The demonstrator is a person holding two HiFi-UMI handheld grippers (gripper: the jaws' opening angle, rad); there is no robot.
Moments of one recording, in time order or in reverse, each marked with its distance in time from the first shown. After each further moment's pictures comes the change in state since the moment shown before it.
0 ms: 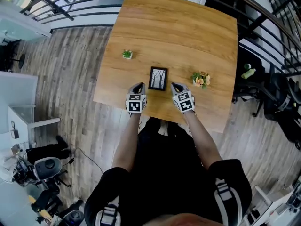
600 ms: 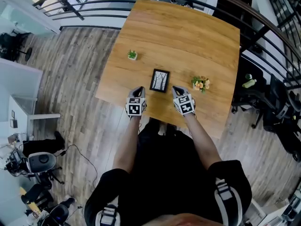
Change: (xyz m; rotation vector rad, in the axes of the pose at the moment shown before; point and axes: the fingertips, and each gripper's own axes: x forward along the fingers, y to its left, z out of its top) left arm -0.035 -0.004 -0.004 -0.044 -0.035 0.074; right arm -0.016 0.007 0.003 -0.055 -0.008 0.041
